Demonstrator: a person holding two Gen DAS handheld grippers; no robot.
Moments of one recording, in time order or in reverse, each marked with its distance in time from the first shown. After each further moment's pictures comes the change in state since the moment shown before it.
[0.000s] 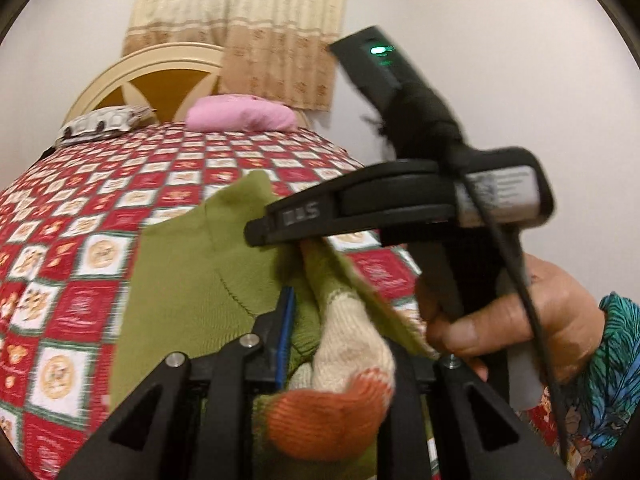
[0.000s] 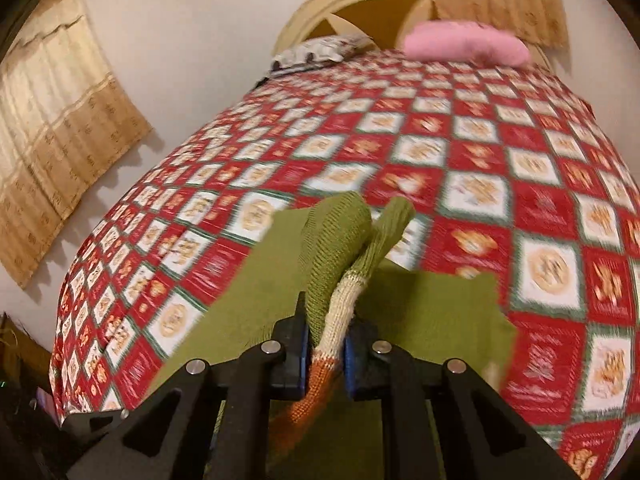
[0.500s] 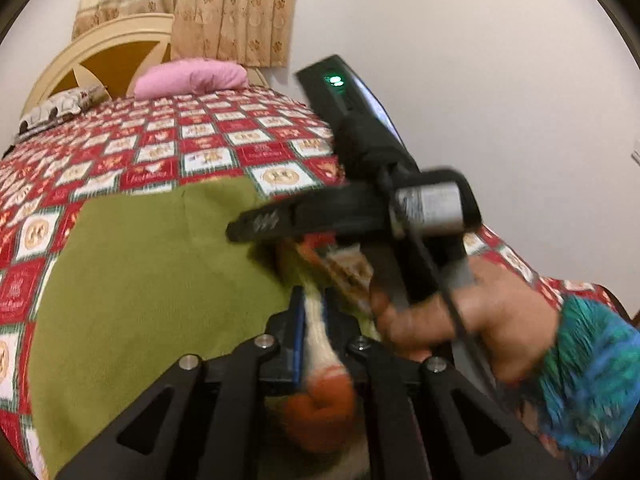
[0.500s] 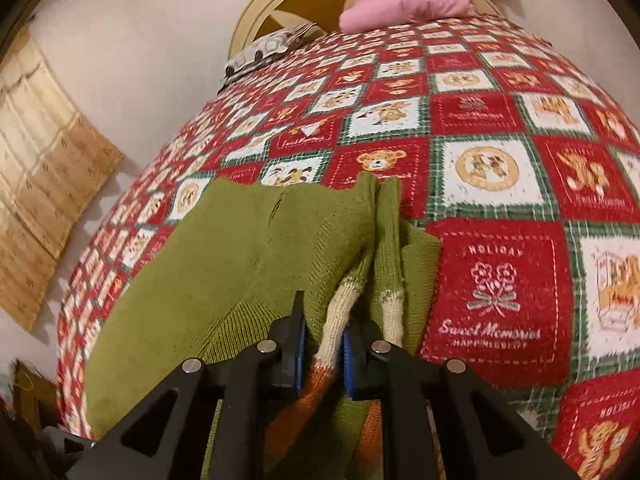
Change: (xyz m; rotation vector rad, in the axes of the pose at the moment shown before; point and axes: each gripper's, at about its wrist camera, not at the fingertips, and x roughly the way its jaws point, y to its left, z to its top) left arm 0.015 -0.031 -0.032 0.063 0.157 -0.121; right arm 0.015 -0.085 -0.055 0.173 -0.003 -0.001
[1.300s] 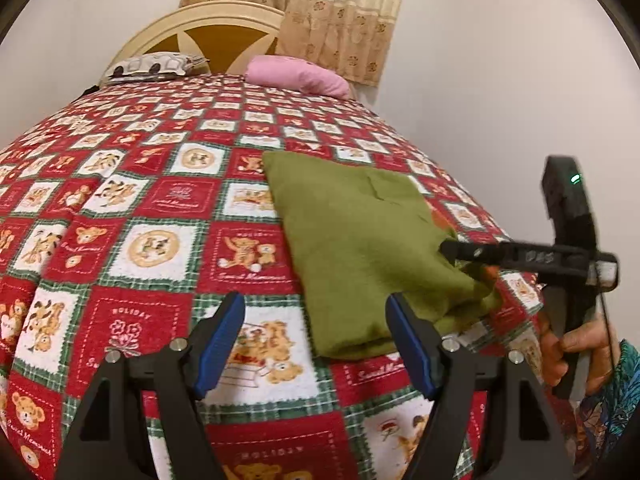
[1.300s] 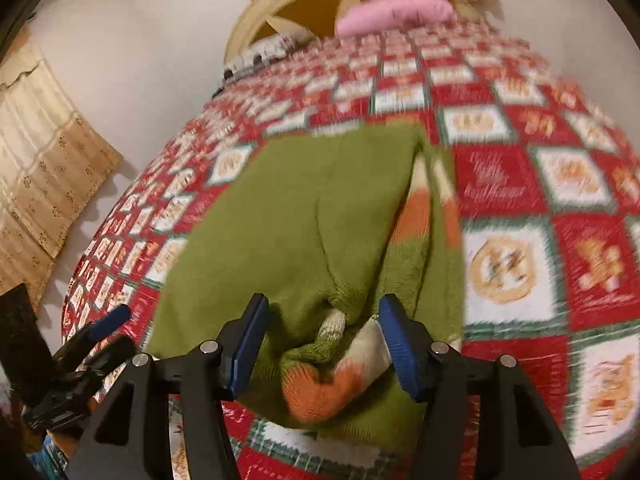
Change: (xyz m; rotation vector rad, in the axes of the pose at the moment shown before) left arm -0.108 0.106 -0.065 -0.257 -0.063 0.178; right arm -0.058 0.071 -0.088 0.029 -0.003 -0.034
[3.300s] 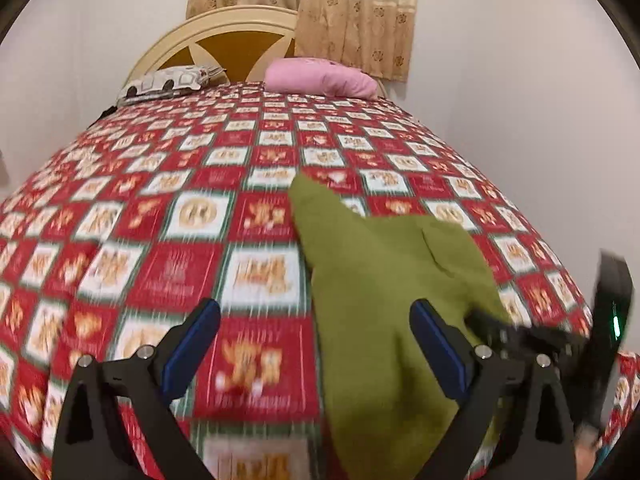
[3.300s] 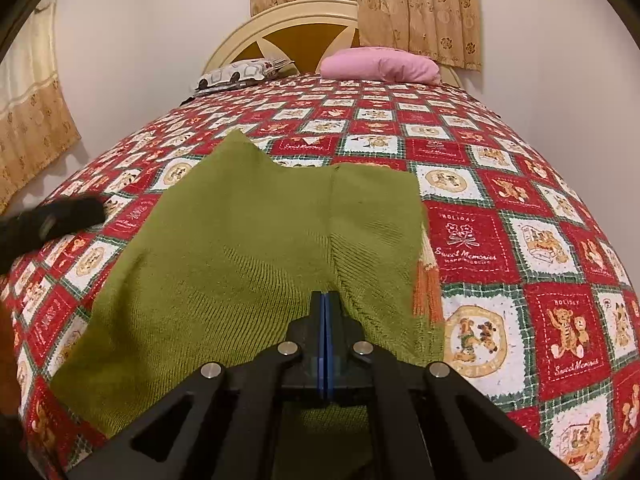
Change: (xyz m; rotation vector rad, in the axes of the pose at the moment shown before) left arm 0.069 -0.030 0.088 0.060 0.009 0.172; right arm 0.016 0.009 0.005 -0.183 -0.186 -0.294
